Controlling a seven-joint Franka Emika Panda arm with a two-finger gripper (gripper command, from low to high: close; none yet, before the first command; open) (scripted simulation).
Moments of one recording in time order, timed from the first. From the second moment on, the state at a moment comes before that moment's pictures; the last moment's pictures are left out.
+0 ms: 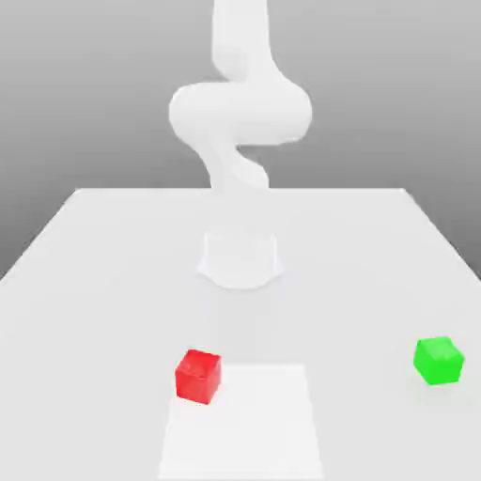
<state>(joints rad) -0.02 -0.73 0.00 -2.36 0.00 2.35 0.82</state>
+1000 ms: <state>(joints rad) -0.15 0.20 -0.02 -2.82 0.03 3.02 0.94</state>
